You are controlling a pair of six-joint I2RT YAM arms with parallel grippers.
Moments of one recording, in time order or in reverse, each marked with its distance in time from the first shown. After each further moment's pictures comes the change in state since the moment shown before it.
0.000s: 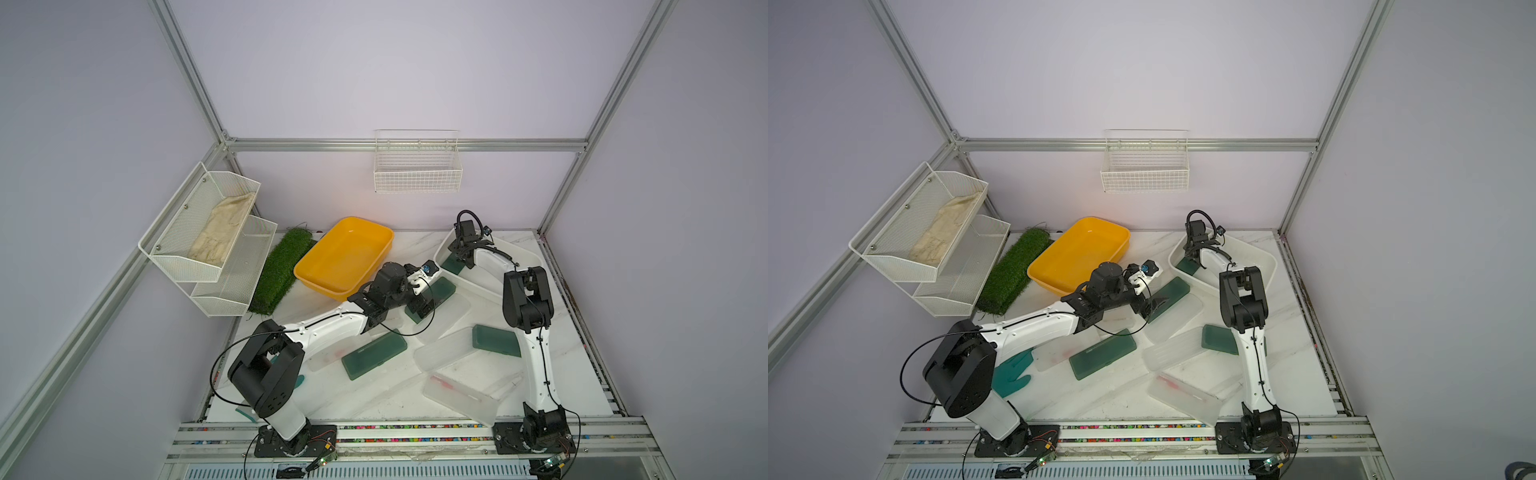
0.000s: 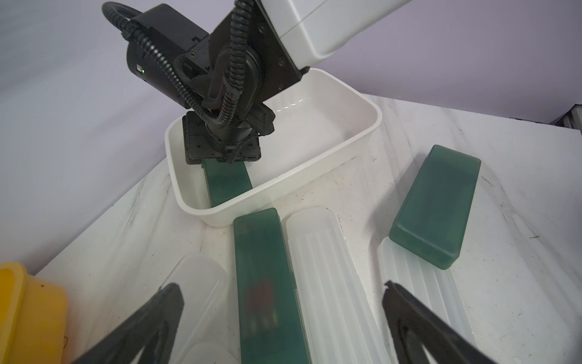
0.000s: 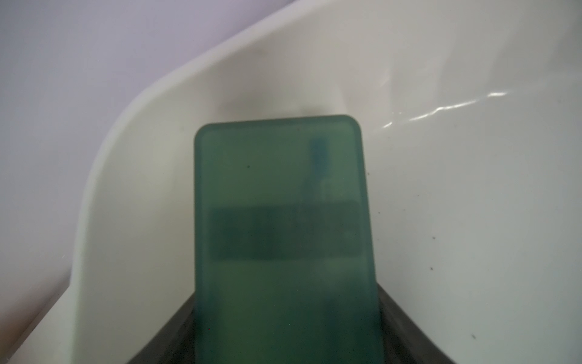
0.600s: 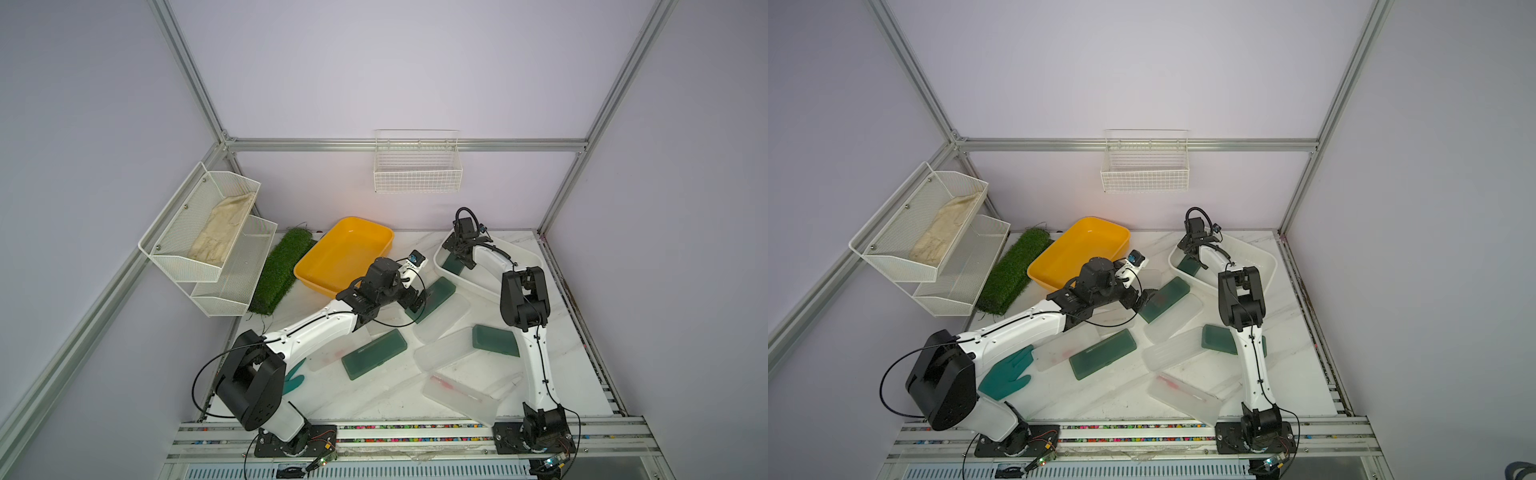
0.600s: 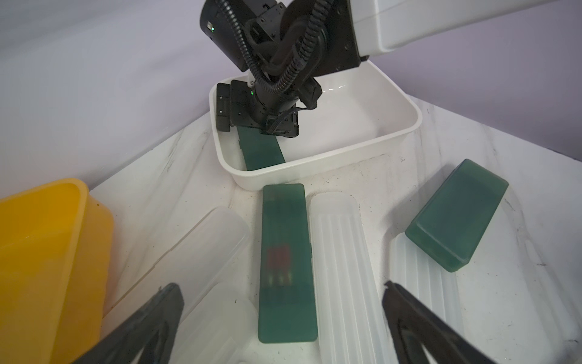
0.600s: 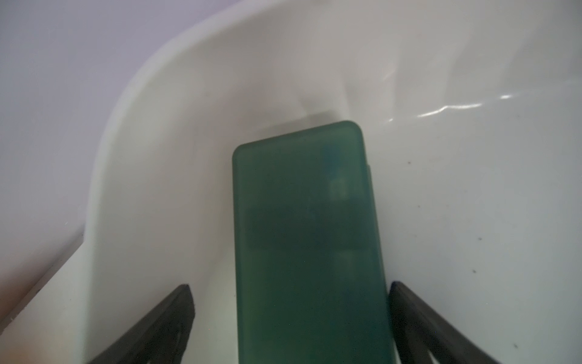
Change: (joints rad) left arm 0.037 -0.106 0.024 -0.198 -0.109 -0.158; right arm -0.005 0.043 0.099 -0.074 -0.091 -0.064
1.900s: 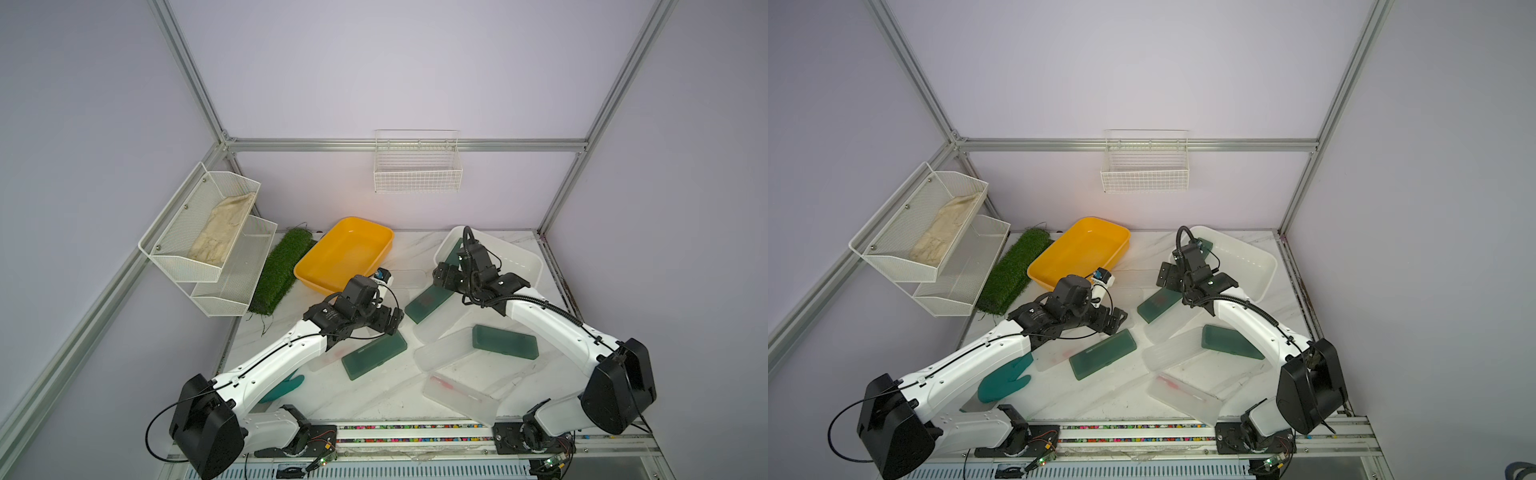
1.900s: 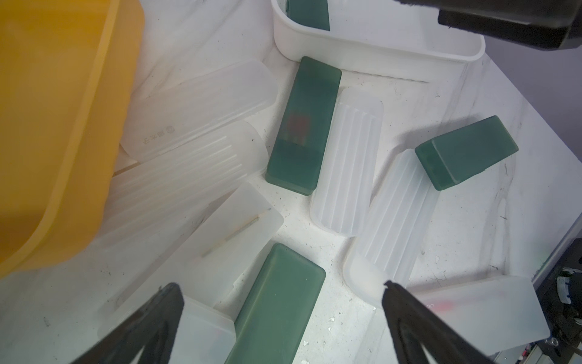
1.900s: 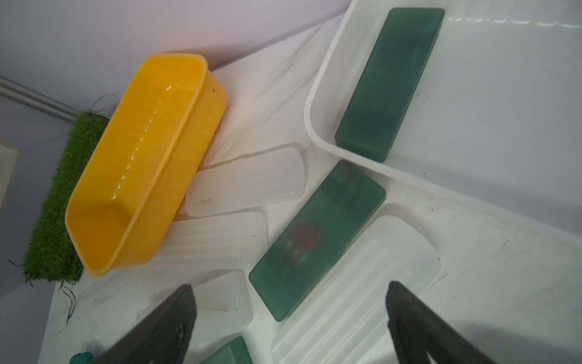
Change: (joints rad) left arm 0.013 -0.270 -0.142 -0.446 -0.082 -0.295; right arm 0.326 -0.951 -0.833 0.001 -0.083 -0.185
